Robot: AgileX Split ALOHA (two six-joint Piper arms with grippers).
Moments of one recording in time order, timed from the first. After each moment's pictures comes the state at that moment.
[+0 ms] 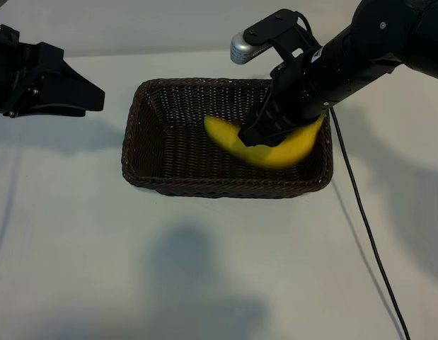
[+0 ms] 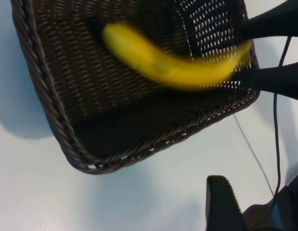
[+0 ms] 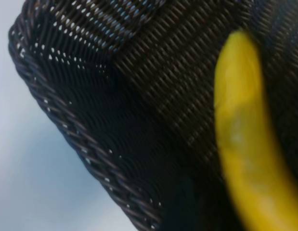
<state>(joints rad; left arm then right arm) 0.02 1.42 -1.18 -0.77 1.11 0.41 0.50 1.78 -1.30 0.50 0.71 -0.57</state>
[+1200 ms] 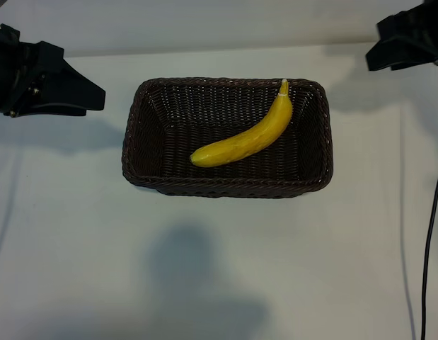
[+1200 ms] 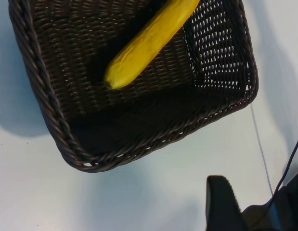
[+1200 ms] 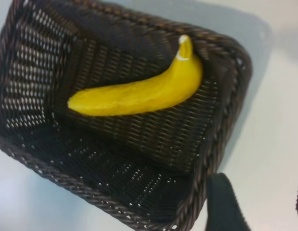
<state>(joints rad) 0.02 1.42 -1.18 -0.78 1.11 0.41 0.04 1.61 -1.37 0.59 1.03 -0.40</state>
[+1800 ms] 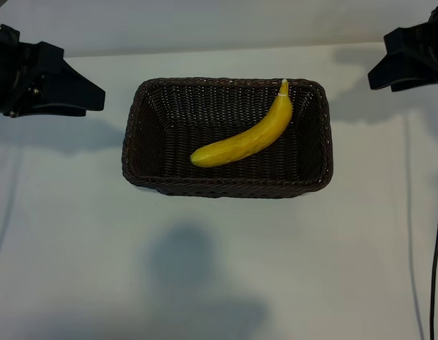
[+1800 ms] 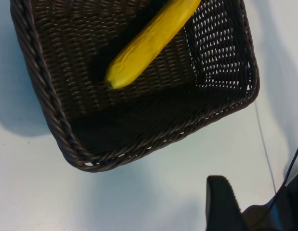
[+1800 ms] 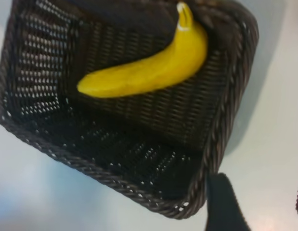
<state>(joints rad) 0.02 1.42 -1.18 -0.78 1.11 0.41 0.01 1.62 -1.30 0.65 1.05 -0.42</state>
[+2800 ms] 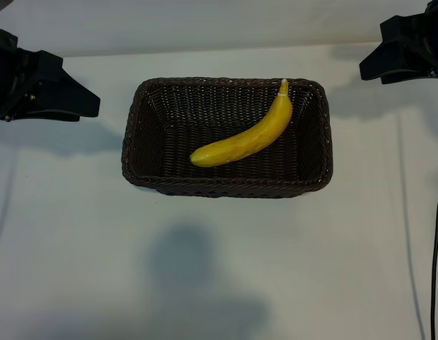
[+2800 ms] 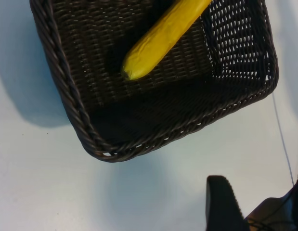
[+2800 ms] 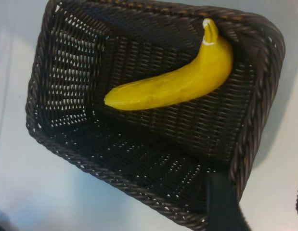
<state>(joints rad) 0.02 1.42 -1.18 -0.73 1.12 0.42 0.01 1.62 -1.30 0.73 1.05 -0.43</state>
